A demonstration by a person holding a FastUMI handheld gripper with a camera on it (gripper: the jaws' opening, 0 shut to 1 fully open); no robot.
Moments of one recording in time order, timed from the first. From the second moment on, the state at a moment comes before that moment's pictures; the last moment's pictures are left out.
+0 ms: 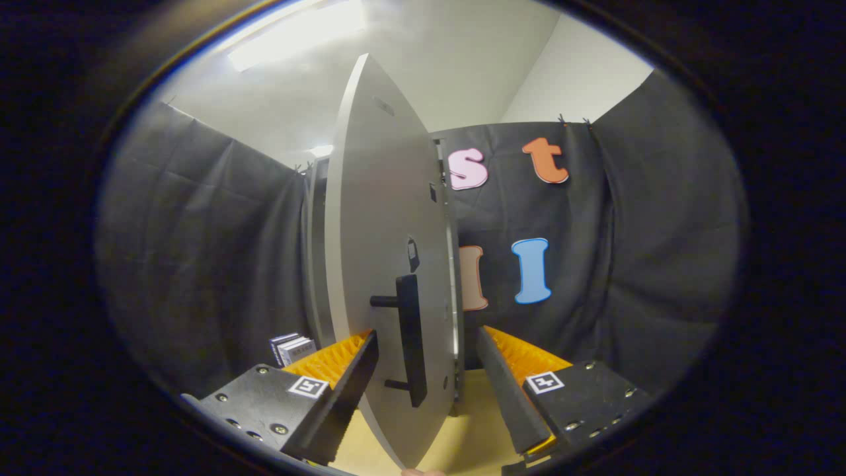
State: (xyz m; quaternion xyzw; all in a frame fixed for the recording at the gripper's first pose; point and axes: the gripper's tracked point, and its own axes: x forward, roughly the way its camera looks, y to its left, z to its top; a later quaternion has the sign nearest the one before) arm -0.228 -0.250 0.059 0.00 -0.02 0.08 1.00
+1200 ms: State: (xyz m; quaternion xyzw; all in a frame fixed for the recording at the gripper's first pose) arm -0.126 -0.079 0.021 0.02 0.00 0.15 0.99
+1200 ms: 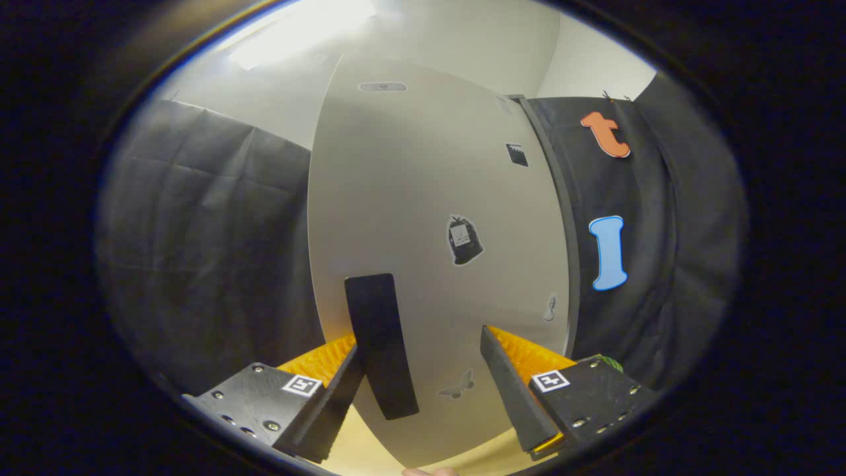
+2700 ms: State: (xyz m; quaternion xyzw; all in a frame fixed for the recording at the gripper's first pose) arm 0.022 0.020 -0.003 0.05 0.02 0.05 1.00
